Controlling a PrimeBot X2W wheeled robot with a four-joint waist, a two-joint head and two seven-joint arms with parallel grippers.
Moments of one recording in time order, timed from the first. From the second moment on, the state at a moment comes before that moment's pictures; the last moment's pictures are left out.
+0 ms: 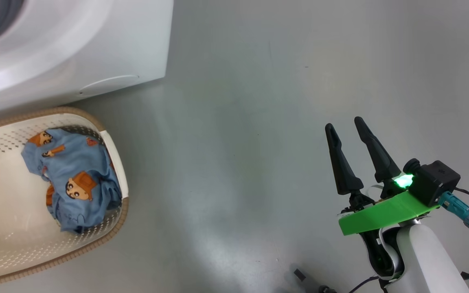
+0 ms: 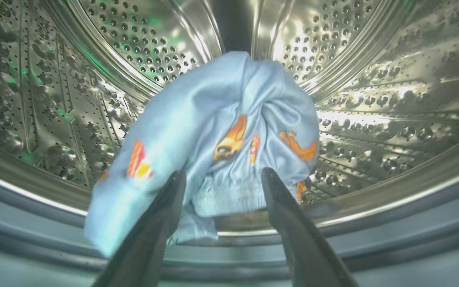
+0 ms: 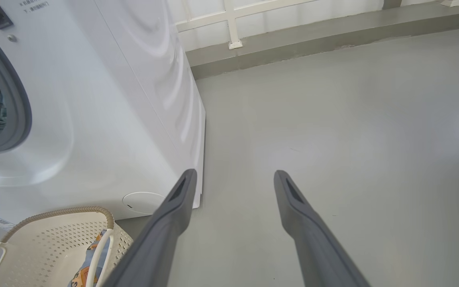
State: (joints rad) left arm -1.29 0.37 0.04 1.14 -0.22 -0.13 -0.26; right arm -0.32 -0.07 0.20 0.18 0.40 0.13 -0.26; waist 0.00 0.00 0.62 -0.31
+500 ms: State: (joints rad) left arm -1.33 0.36 -0.04 1.19 -0.29 -0.13 -0.26; right arm -0.32 -0.07 0.20 0.19 0.40 0.13 -0.26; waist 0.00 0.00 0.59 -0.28
